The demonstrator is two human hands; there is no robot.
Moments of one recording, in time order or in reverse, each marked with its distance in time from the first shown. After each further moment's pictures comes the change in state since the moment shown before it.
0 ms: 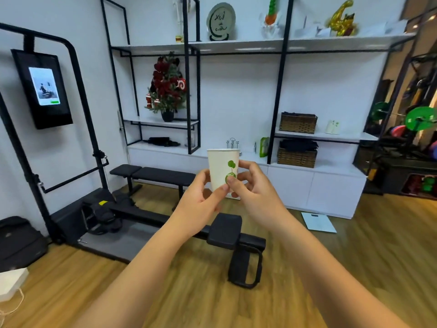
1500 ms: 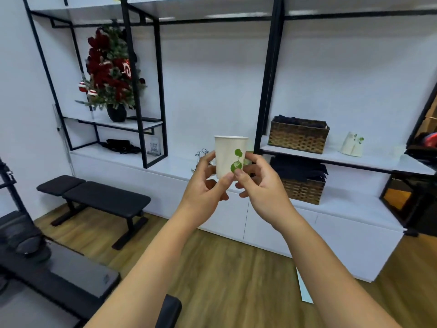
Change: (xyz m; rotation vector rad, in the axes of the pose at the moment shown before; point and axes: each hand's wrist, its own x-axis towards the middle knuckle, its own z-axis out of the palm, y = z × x) left_hand 0.755 -0.273 0.370 -0.131 0.141 0.009; right_hand 0.619 0.487 -0.396 0.083 0.035 -0.022
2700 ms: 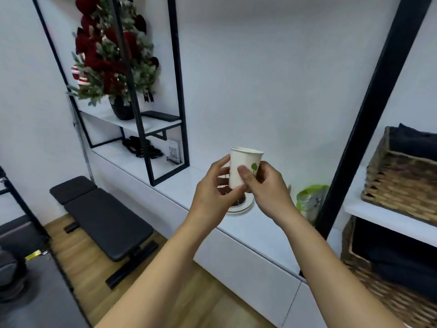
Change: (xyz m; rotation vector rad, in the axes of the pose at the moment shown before) left_hand 0.591 -0.392 0.007 0.185 0.289 -0.085; right_hand 0.639 0.429 0.035 0.146 -0.175 0.105
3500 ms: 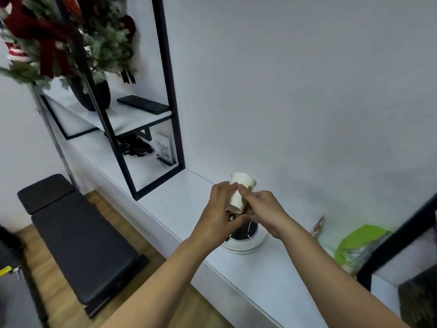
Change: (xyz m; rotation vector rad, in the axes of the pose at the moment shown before) left_hand 0.276 -0.255 0.004 0.405 -0.178 -0.036; right_hand 0.316 0.208 0.057 0.077 -0.239 0.548
